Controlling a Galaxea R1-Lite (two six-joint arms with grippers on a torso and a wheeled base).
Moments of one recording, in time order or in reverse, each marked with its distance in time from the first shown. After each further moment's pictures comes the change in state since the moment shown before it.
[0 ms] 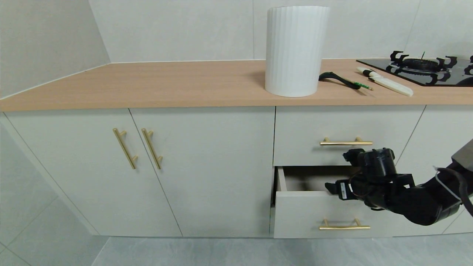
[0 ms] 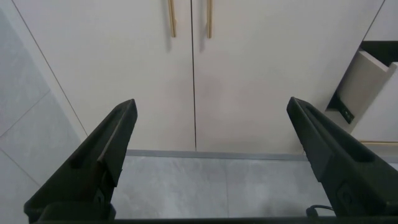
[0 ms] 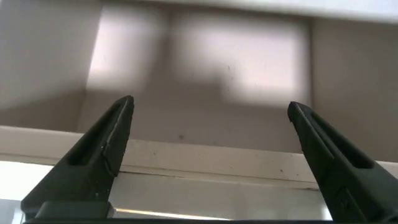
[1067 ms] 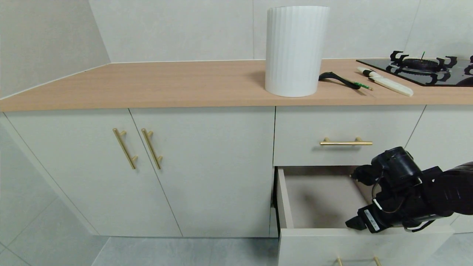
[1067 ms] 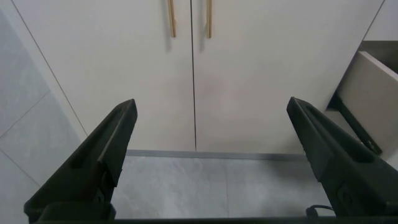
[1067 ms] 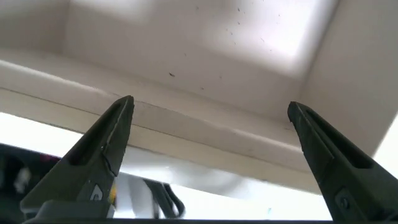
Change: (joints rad) left arm 0.000 0.000 0.000 0.000 0.000 0.000; right arm 0.027 -0.243 -0.056 0.710 0.097 -0.149
